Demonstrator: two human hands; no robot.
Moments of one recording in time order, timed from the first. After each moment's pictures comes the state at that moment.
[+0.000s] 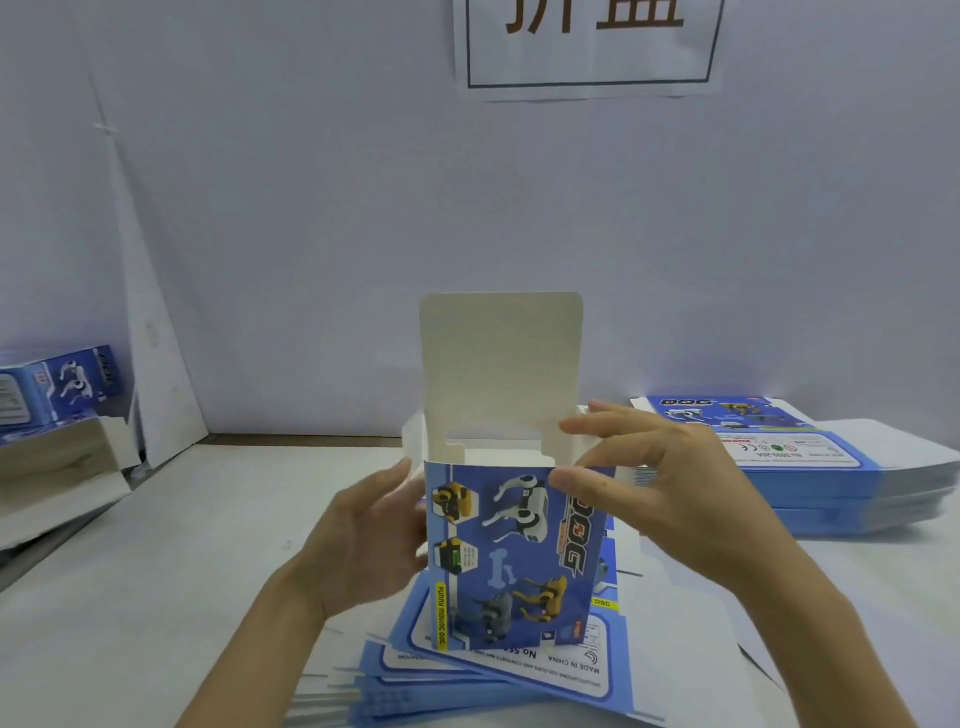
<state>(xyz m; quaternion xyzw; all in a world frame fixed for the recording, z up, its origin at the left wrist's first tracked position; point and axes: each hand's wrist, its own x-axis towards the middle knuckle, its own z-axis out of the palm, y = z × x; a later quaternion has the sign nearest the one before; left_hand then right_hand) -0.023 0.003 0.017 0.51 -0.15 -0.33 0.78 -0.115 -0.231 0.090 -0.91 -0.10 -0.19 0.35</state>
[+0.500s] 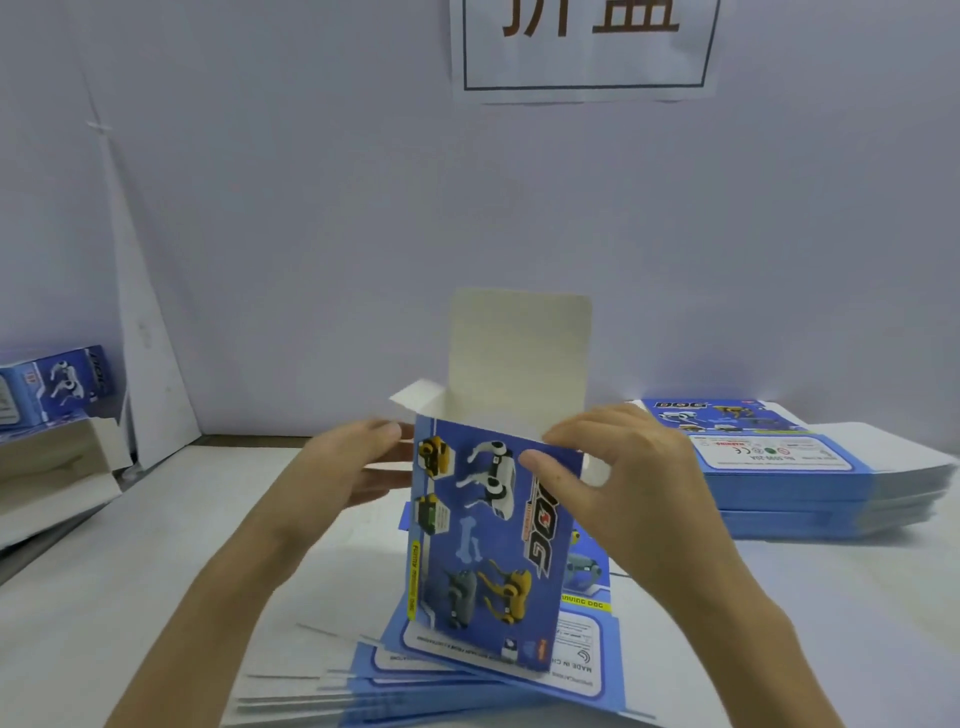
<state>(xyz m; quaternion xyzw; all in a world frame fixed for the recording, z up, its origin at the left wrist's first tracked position) -0.027 0.013 0.060 0.76 -0.17 -0.03 0.63 -0.110 -0.206 0.080 -0.87 -0.13 -0.42 0.20</state>
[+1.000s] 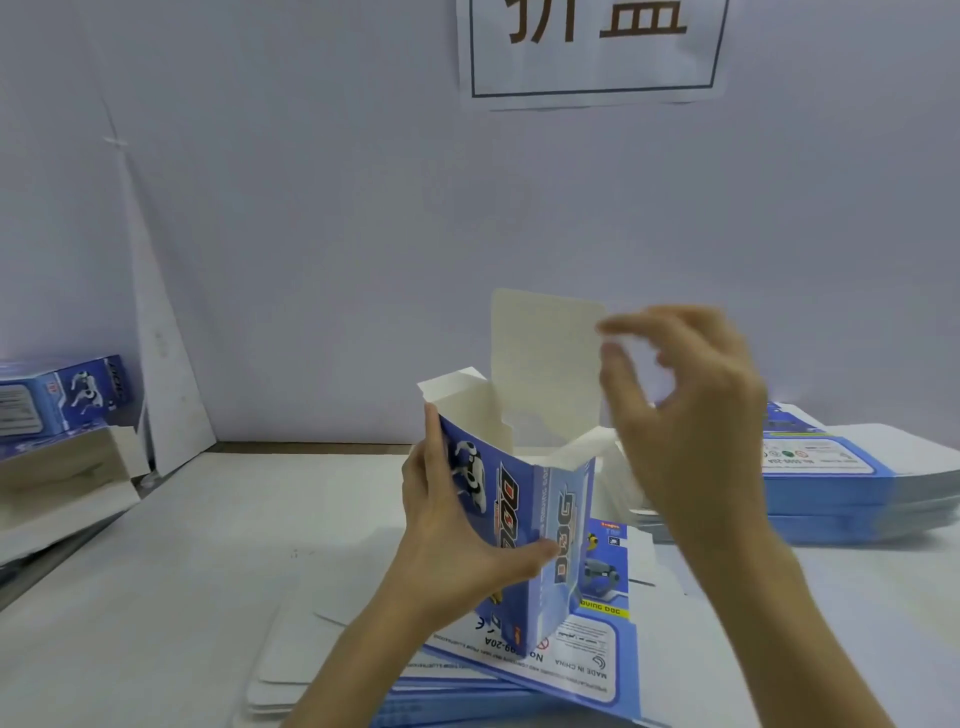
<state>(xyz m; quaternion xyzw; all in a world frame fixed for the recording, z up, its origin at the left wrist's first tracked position) -0.039 -0.050 0.005 0.81 -0.21 0.13 0.53 -0.098 -0.204 0.112 -0.77 -0.04 -0.56 0.31</state>
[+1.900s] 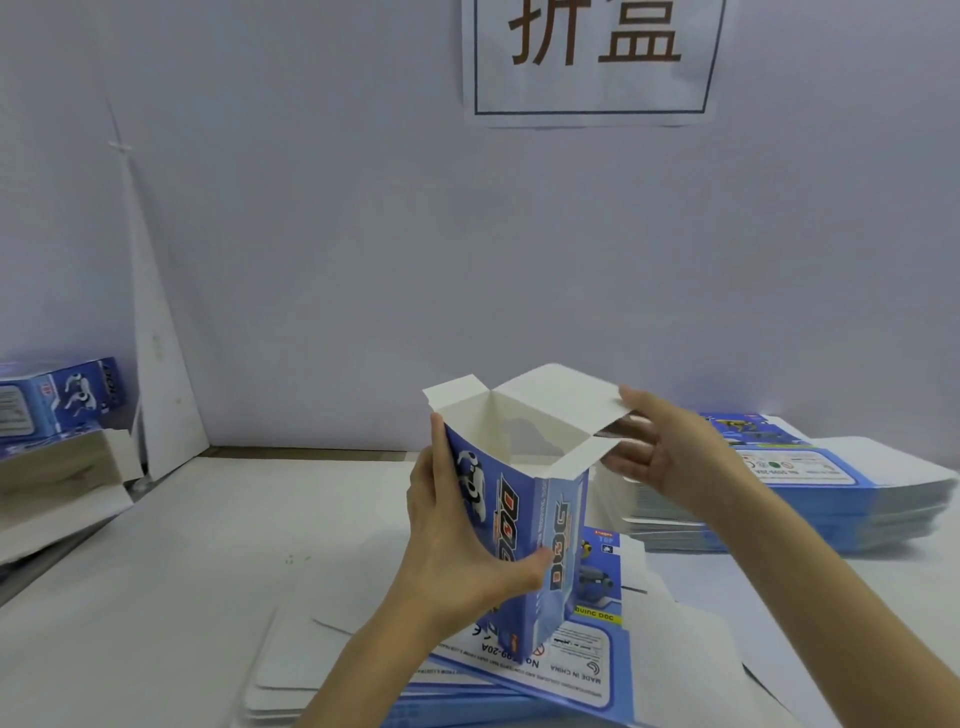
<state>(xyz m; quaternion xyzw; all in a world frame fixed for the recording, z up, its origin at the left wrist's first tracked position) -0.044 -0.053 0.006 0.81 -0.22 0.14 0.52 -0.041 -0.266 0.084 -0.58 0.11 -0.08 0.80</state>
